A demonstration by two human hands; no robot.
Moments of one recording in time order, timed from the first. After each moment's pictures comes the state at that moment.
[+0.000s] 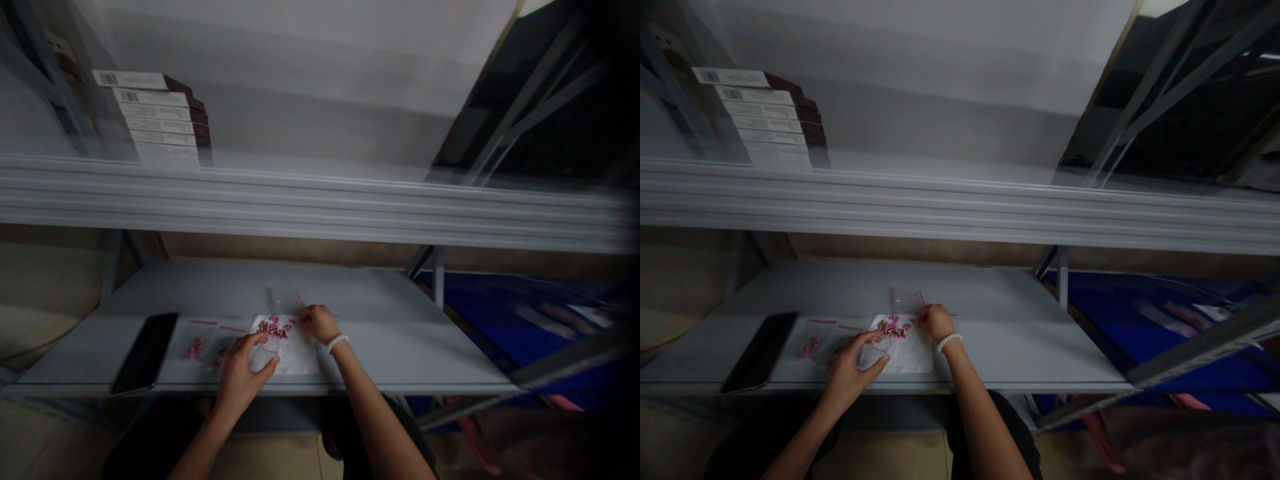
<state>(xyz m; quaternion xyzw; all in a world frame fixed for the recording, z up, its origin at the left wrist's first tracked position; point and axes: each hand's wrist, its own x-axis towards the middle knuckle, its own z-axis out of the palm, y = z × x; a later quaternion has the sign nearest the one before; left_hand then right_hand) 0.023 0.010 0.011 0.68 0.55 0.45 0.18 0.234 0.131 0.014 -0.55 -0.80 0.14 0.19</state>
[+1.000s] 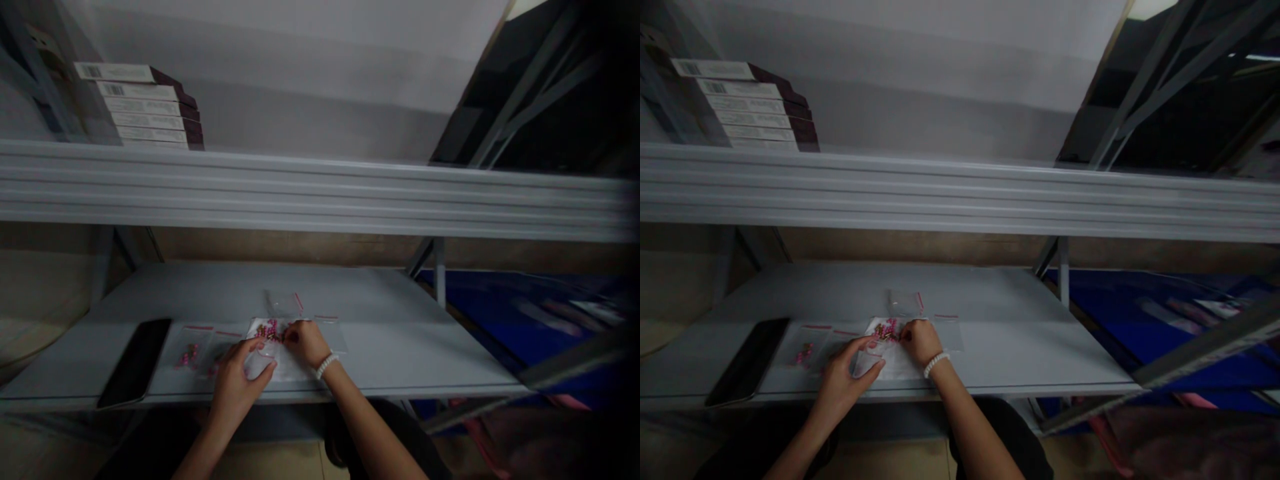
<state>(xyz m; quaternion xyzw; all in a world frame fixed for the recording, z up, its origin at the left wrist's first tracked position) 0.023 0.010 0.010 0.67 0.57 0.44 0.17 0.202 0.100 0.004 -0.51 -0.81 0.21 0.20</state>
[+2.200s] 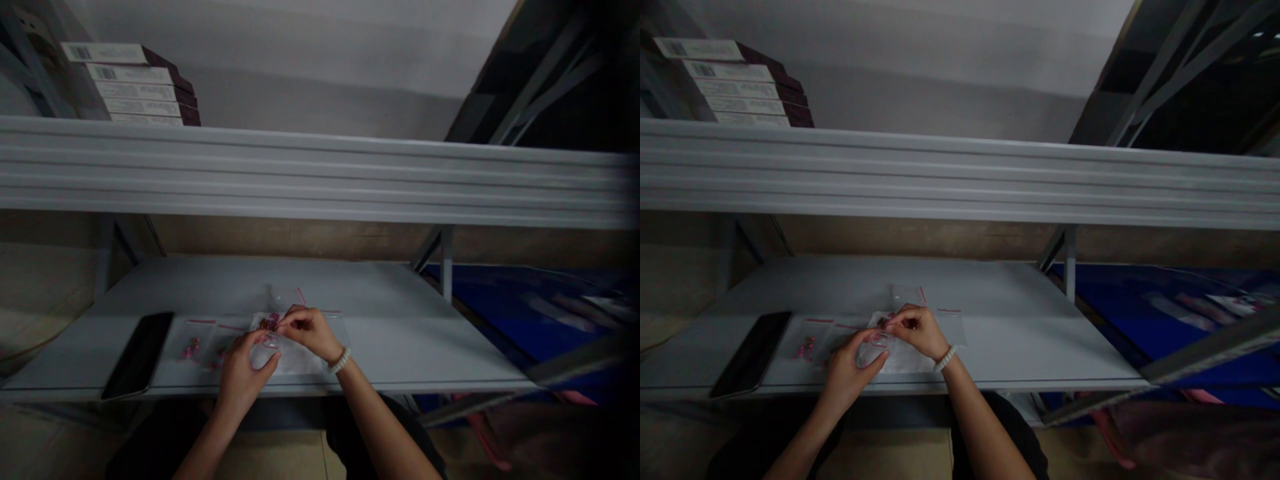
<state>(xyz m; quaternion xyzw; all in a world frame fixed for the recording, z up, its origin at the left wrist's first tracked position) 0.028 0.016 0.006 0.66 0.59 0.43 0.18 0.198 0.088 0.033 -0.32 -0.73 0.44 0.42</state>
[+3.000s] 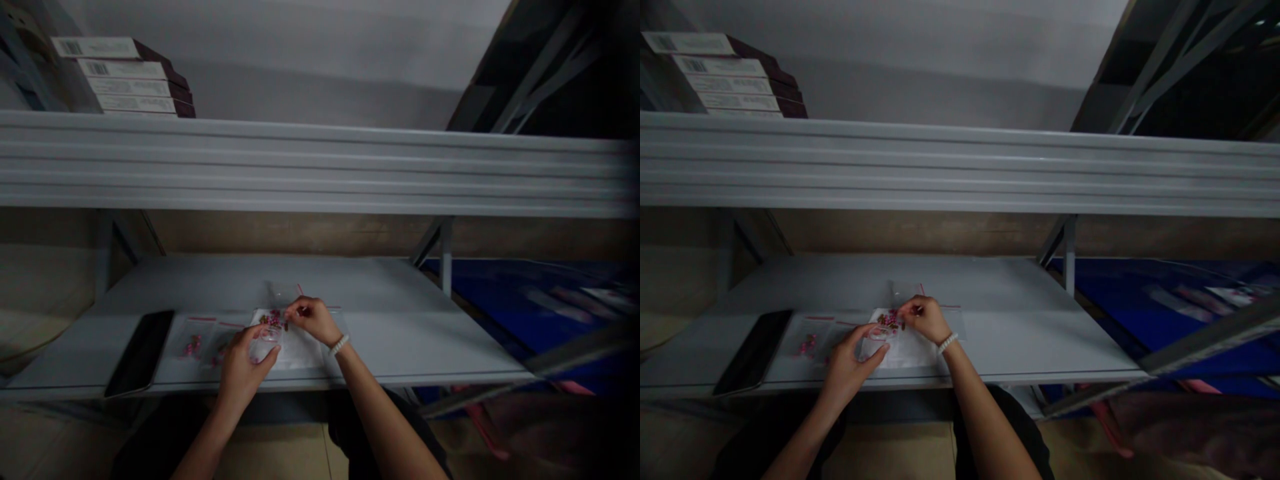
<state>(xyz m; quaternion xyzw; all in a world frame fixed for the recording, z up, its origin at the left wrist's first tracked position) 0.026 0.016 0.008 0.65 0.59 0.44 0.18 0.205 0.105 0.026 -0.42 -0.76 0.34 0.37</state>
